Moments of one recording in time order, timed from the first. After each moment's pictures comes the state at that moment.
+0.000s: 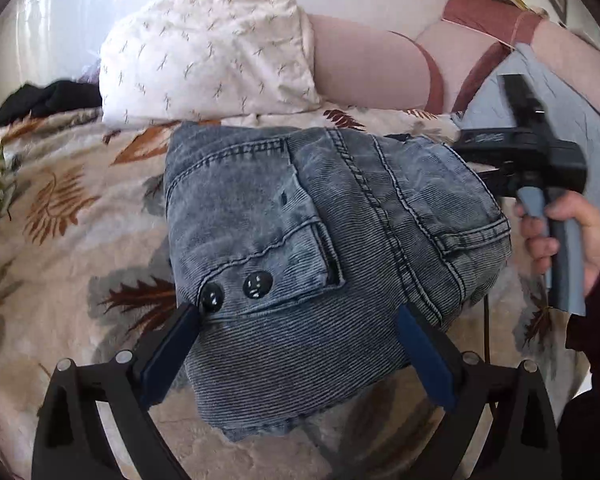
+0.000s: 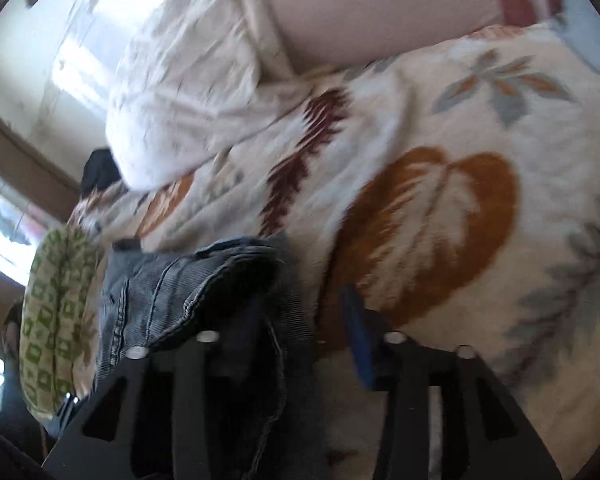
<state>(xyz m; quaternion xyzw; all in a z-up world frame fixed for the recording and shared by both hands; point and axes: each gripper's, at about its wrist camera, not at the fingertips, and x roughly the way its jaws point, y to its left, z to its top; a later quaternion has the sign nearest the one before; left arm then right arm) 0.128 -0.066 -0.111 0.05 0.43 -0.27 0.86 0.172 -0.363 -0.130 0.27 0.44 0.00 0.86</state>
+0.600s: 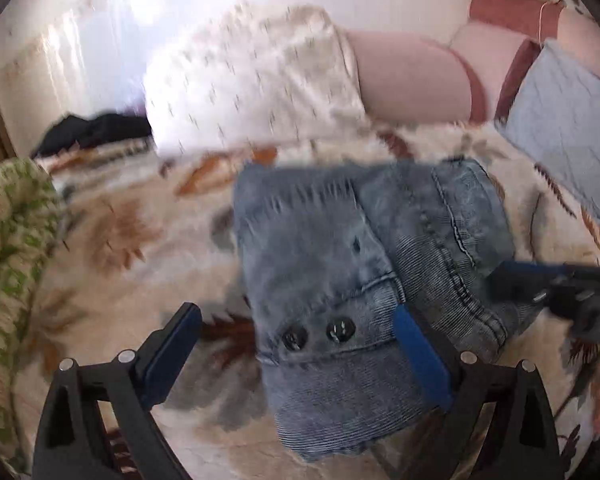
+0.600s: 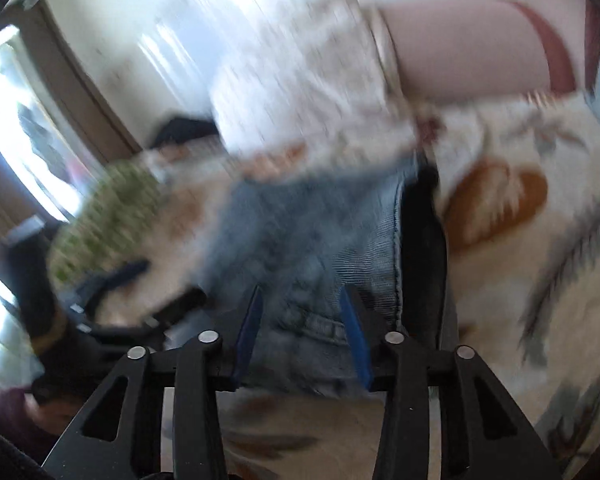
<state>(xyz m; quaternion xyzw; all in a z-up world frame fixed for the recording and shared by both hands) 0.148 -0.059 -0.107 0.11 0.39 -0.19 0.89 0.097 -0.237 -0.103 0.18 0.42 0.08 0.89</state>
